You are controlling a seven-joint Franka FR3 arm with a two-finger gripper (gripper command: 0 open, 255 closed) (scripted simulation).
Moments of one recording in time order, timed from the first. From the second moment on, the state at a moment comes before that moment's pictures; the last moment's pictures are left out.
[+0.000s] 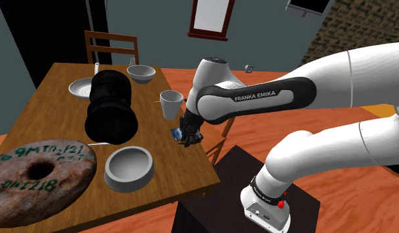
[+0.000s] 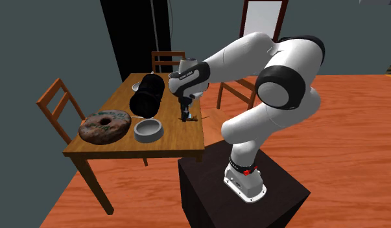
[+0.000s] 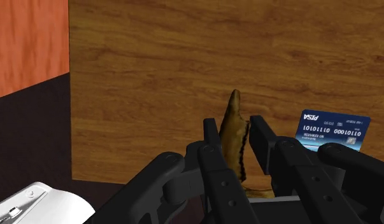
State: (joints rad) arm -0.15 -0.64 0.57 -2.75 0.50 2.24 1.88
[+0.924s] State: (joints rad) arm -0.21 -0.42 0.79 -2.47 0.42 2.24 2.13
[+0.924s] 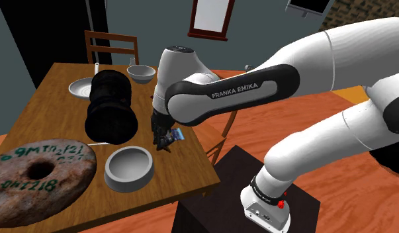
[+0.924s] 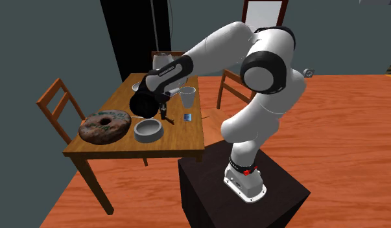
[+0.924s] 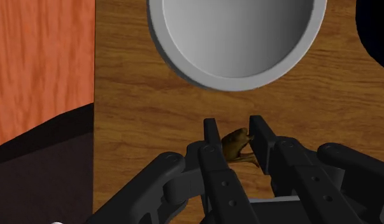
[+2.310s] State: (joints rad) arm -0.28 0.19 1.04 -2.19 -0.23 2.40 2.75
